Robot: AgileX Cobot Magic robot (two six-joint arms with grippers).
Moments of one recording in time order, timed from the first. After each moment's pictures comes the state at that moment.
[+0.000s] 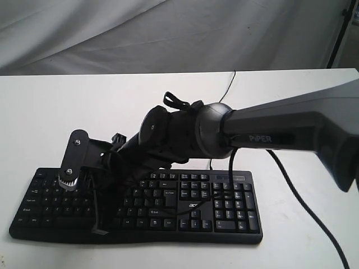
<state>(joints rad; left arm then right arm) 0.01 0.00 -0.01 -0.10 0.22 0.09 0.59 2.16 -1.43 0.89 0.44 -1.47</state>
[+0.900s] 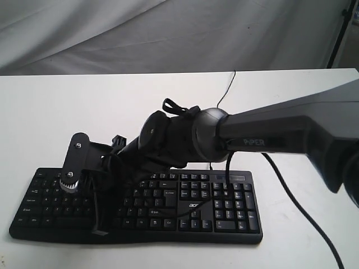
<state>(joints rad) 0.01 0.00 -0.01 -0.10 0.22 0.09 0.59 2.19 -1.43 0.94 0.40 -1.53</state>
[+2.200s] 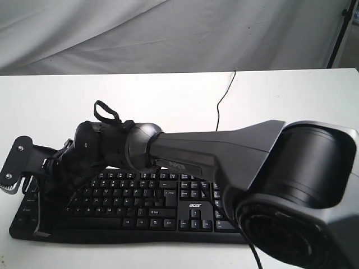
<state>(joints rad) 0.01 0.00 -0.01 -0.10 0.22 0.09 0.70 2.46 -1.91 0.62 0.51 -1.08</state>
